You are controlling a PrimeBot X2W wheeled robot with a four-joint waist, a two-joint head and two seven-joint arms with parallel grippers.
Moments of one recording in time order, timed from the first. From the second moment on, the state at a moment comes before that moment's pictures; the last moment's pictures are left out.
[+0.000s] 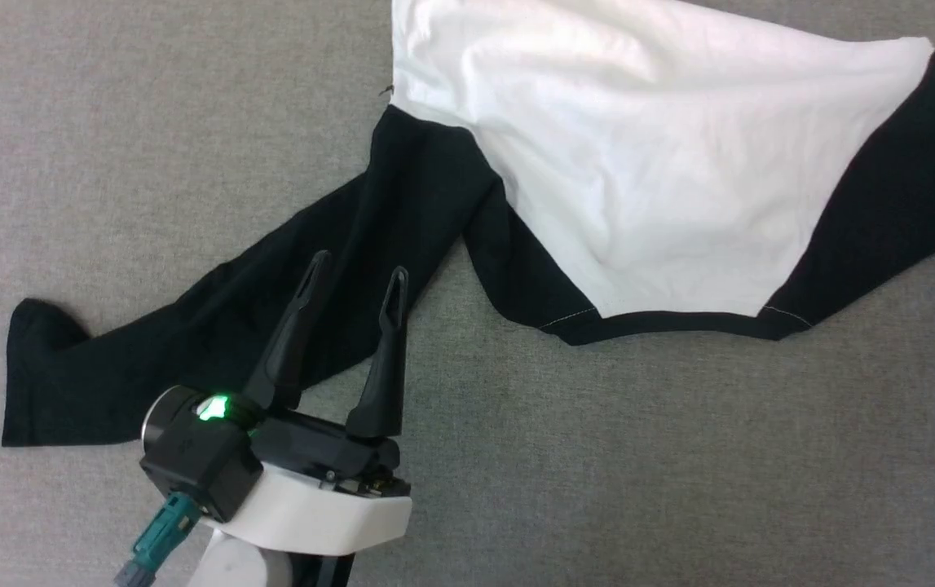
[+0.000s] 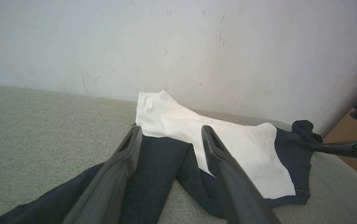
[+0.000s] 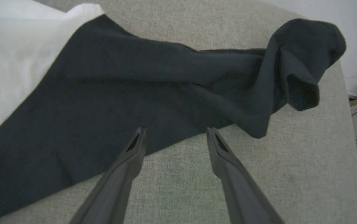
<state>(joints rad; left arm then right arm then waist) -0.10 0.22 -0.37 -0.31 -0.36 0.11 -0.23 -0.46 -0.58 -0.11 0.14 0.42 0.13 0.61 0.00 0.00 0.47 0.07</state>
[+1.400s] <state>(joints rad) -0.13 0.21 -0.41 -0.27 -0.37 0.10 -0.22 -0.49 -0.55 -0.25 0.18 0.21 0.13 0.53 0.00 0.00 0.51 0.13</state>
